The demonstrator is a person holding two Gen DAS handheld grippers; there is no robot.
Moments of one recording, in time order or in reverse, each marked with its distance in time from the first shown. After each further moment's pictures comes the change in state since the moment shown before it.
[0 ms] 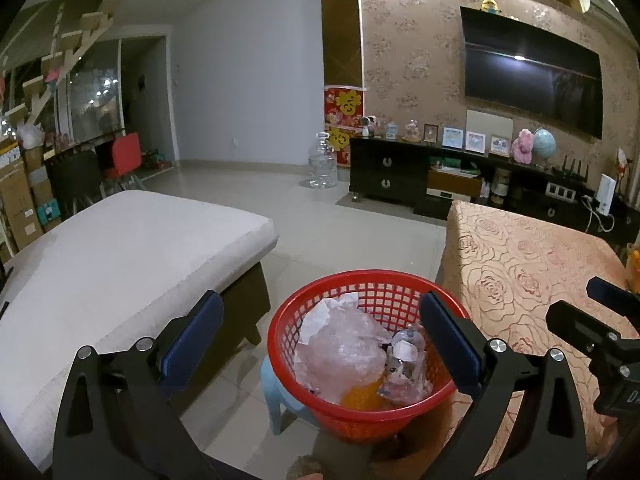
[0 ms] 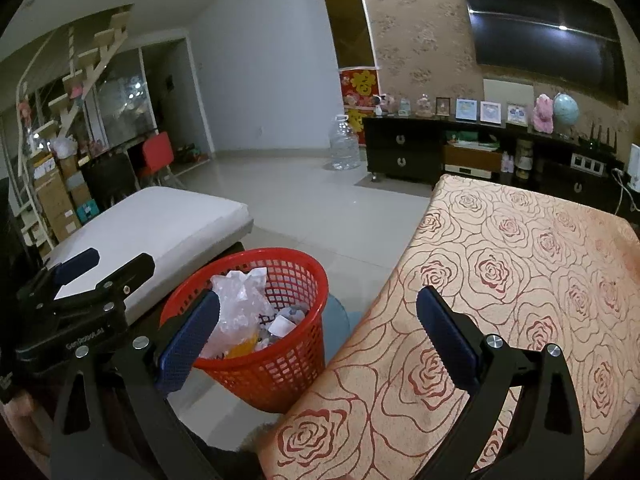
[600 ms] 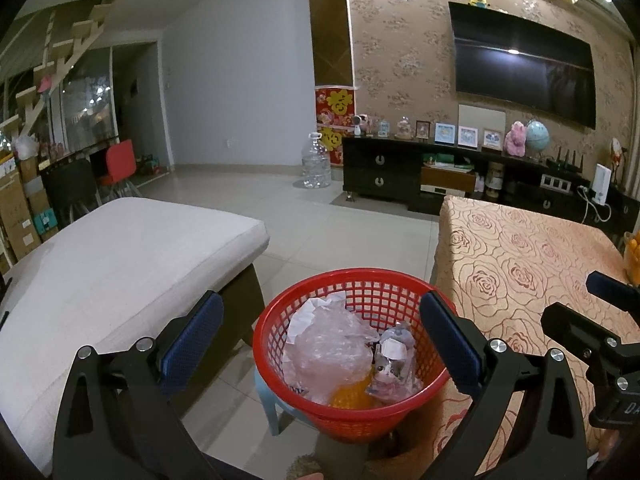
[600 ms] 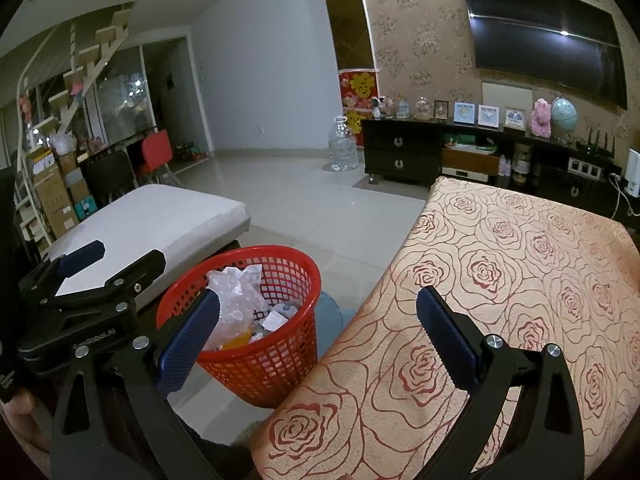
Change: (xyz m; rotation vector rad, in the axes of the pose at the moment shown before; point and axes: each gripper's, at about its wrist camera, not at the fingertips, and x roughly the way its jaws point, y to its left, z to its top) left arm -0.004 -0.017 -0.001 0.034 -0.002 -0.009; right arm -0.005 -0.004 -0.003 -0.013 -0.001 -0.008
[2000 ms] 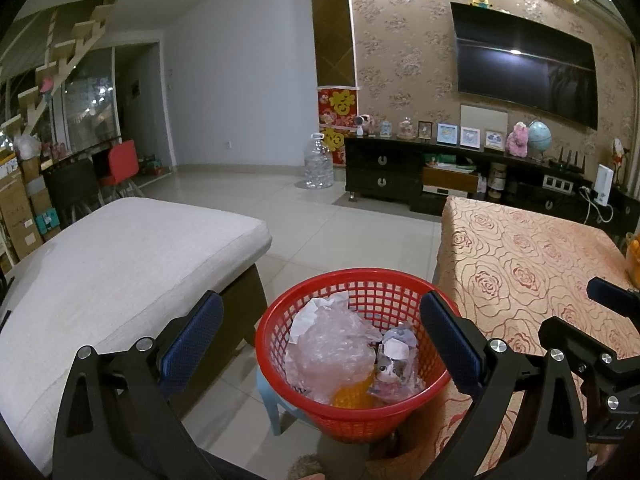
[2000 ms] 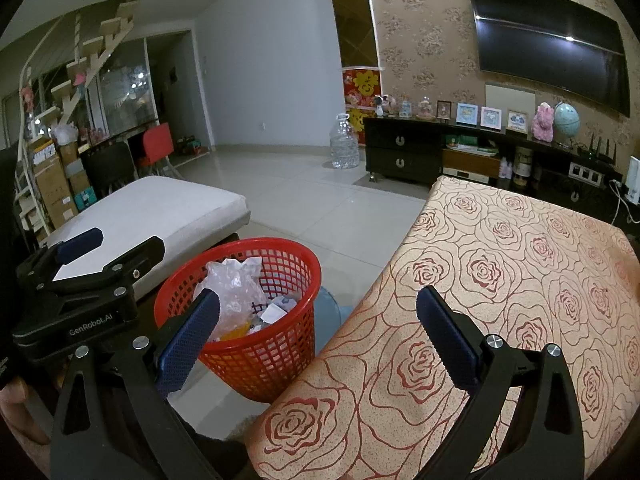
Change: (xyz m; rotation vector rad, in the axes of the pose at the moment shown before) left arm -0.002 -0.005 -0.002 -0.006 -0.004 0.013; right arm -0.002 0.000 -0.005 -0.021 0.007 -0.001
